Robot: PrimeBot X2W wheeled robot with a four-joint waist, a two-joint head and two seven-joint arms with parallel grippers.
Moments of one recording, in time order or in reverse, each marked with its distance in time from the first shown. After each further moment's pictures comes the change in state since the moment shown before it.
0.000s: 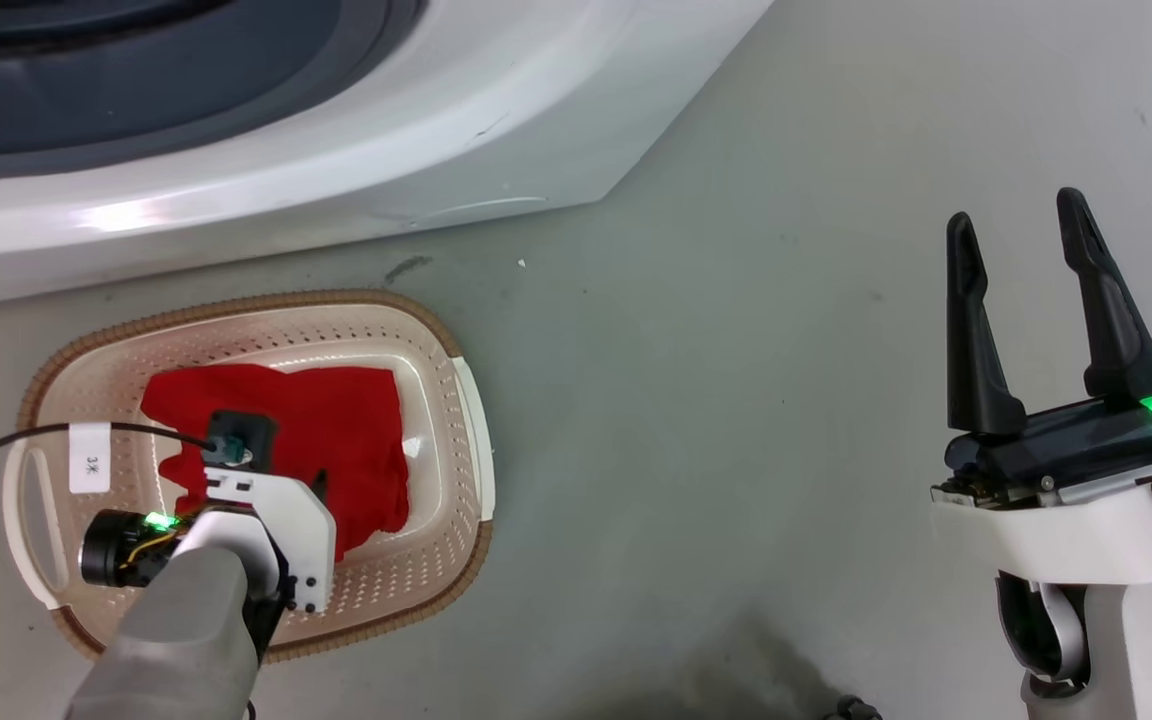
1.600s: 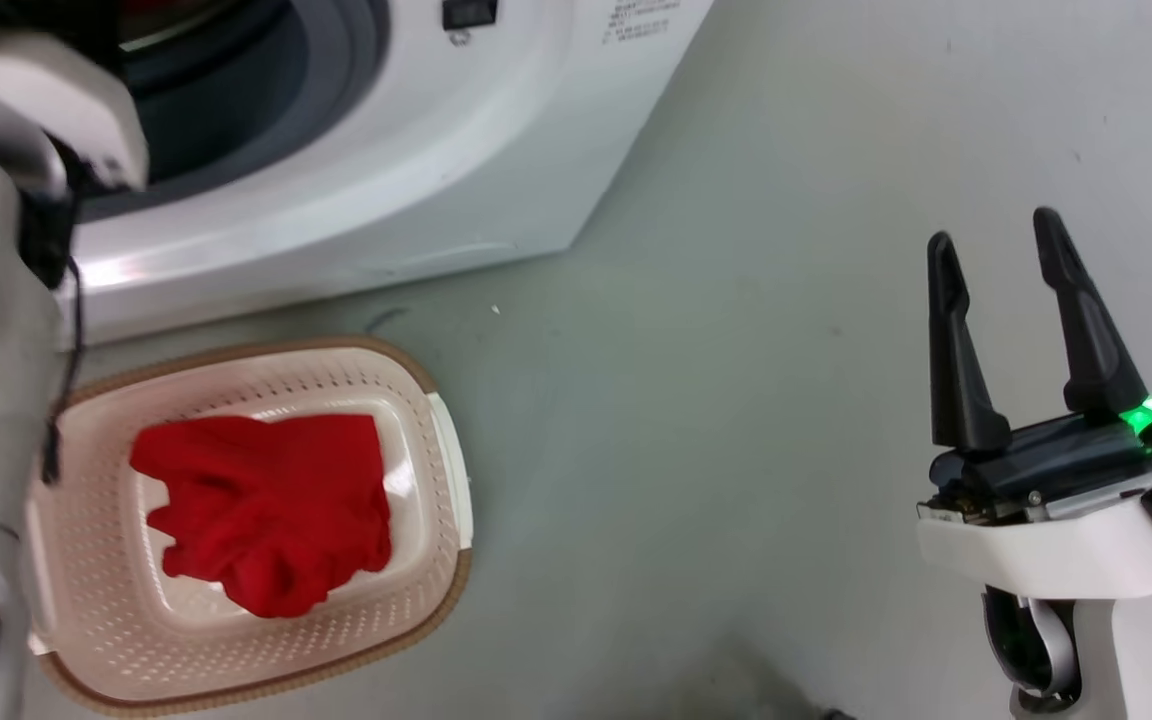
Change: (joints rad) left arm -0.350 0.170 0.261 -0.384 0.219 -0.001 -0.088; right arm 0.032 0.000 0.026 -0.003 0.030 0.000 0.000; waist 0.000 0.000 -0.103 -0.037
